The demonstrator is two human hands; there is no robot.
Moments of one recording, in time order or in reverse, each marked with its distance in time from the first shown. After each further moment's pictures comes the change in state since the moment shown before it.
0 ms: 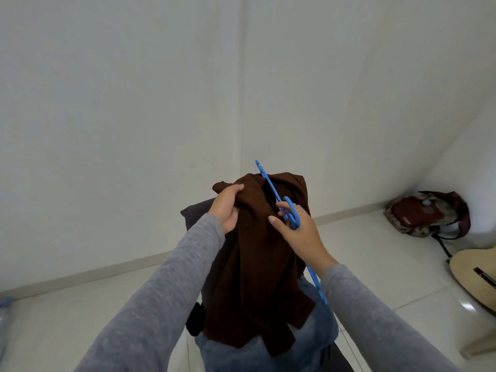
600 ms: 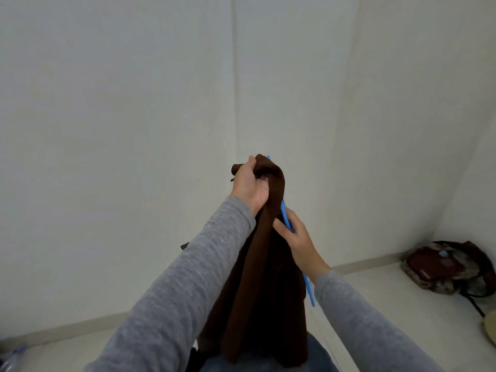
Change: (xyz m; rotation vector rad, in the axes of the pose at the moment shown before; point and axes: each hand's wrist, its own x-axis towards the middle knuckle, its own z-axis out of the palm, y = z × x) left_hand -0.141 0.055 0.168 -0.487 -0.168 0.270; right_hand -0.023 -0.073 -0.079 0.314 -0.121 -0.143
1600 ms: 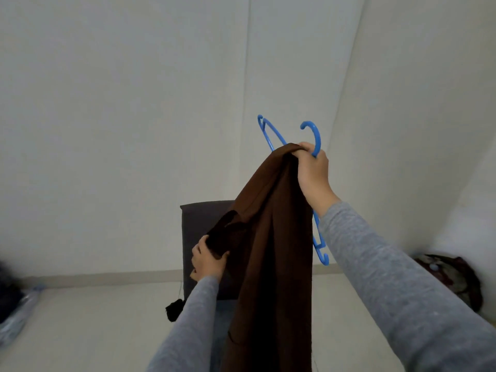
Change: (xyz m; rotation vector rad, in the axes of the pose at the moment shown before) left_hand -0.124 -0.130 -0.208 1.405 0.645 0.288; right_hand -0.069 -0.152 -0.069 -0.061 0.276 -0.128
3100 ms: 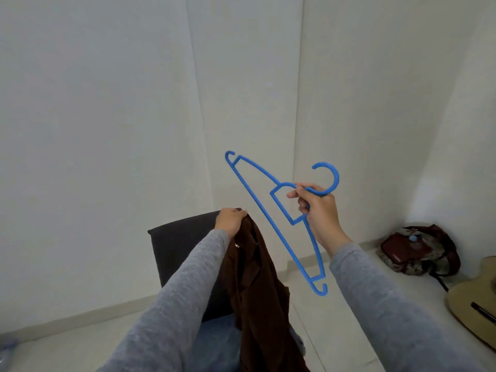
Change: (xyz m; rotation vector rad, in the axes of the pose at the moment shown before) left_hand 0.027 0.155 0.062 -0.119 -0.434 0.176; right_hand -0.002 0.092 -0.094 0.343 0.068 0.191
